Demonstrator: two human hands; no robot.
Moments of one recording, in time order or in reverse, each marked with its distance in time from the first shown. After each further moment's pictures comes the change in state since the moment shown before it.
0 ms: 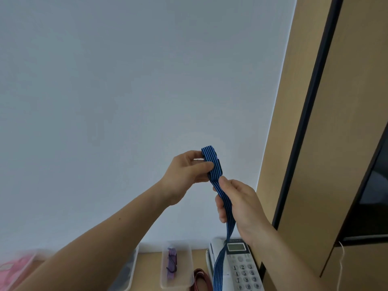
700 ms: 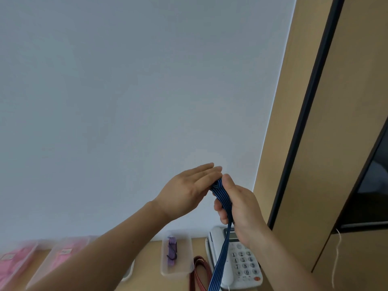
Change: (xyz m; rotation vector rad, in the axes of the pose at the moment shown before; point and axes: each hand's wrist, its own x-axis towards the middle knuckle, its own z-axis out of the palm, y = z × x) left_hand -0.014 -0.061 -0.007 1.209 -0.053 0.991; right_hand -0.007 0.026 -0.003 0.073 0.019 0.060
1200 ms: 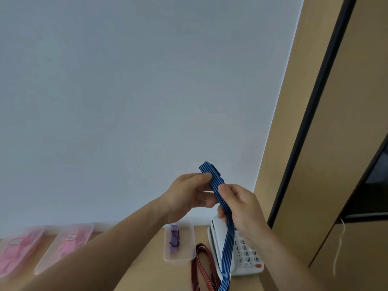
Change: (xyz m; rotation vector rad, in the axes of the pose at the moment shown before) left_hand -0.012 0.023 0.000 -1.450 -0.218 -1.160; right_hand -0.002 0.034 -0.009 -0.190 -0.027 -0.097
